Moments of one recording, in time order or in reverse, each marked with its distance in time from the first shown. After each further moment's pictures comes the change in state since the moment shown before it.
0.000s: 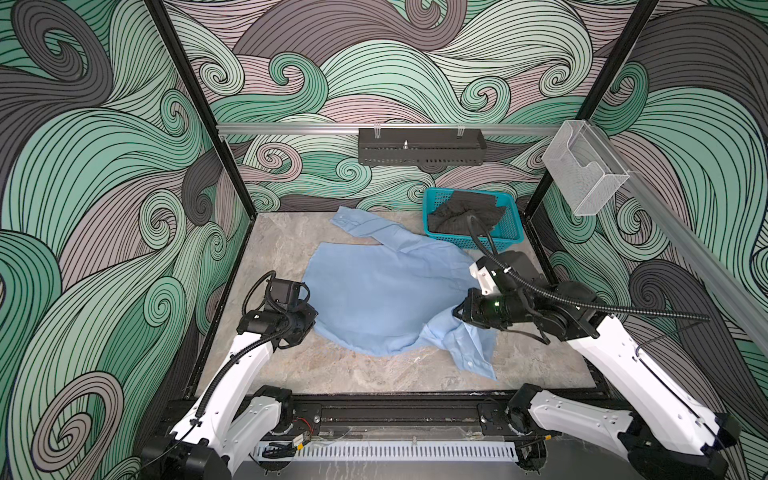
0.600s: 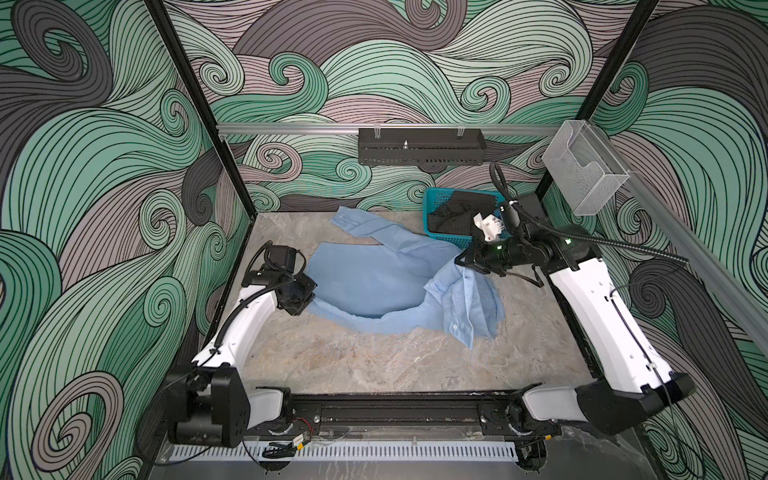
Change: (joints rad) left arm 0.134 0.377 0.299 -0.025 0.139 0.139; right arm -0.317 0.329 0.363 -0.050 -0.158 -0.244
